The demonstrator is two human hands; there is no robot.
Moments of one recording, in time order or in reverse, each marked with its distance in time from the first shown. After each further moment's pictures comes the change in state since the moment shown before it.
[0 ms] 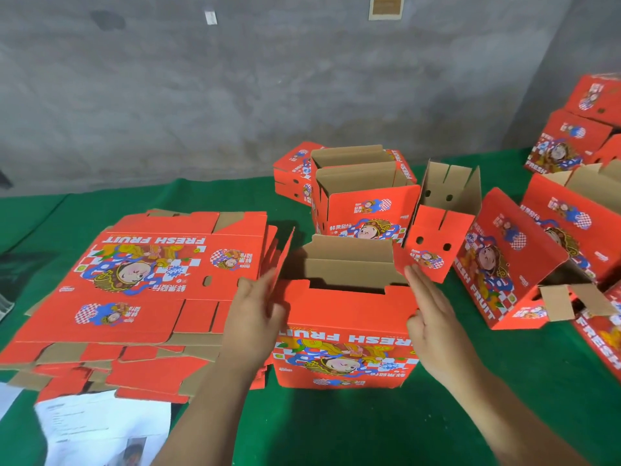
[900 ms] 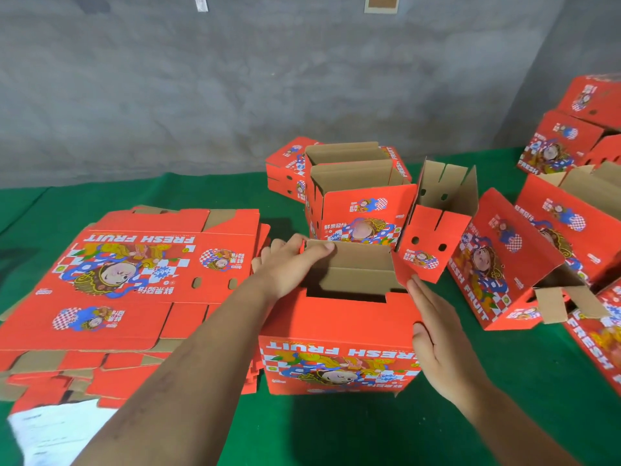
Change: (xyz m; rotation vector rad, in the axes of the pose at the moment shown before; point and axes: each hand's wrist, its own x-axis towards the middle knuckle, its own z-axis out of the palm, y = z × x) left_hand 0.097 0.059 0.020 0.172 -0.425 -0.234; right_hand -0.008 0.013 -0.005 0.003 -0.071 -0.015
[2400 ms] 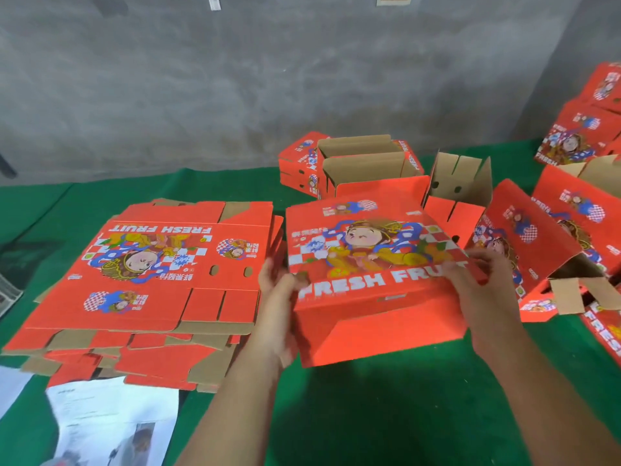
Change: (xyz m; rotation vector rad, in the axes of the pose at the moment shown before) left_hand -0.091 -0.025 0.037 -1.445 0.060 -0.168; right_hand 0.035 -0.034 -0.032 0.583 0.454 0.505
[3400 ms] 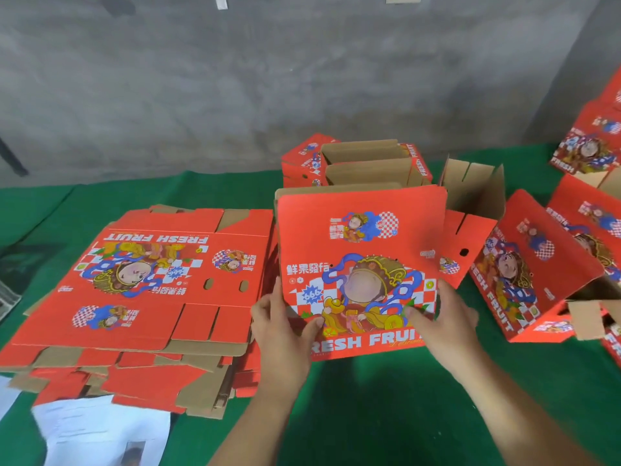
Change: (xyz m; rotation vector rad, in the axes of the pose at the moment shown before) left_hand 0.037 -0.056 -0.025 1.004 0.328 0.582; right_hand 0.025 0.049 0.031 -0.537 -0.243 -0.035
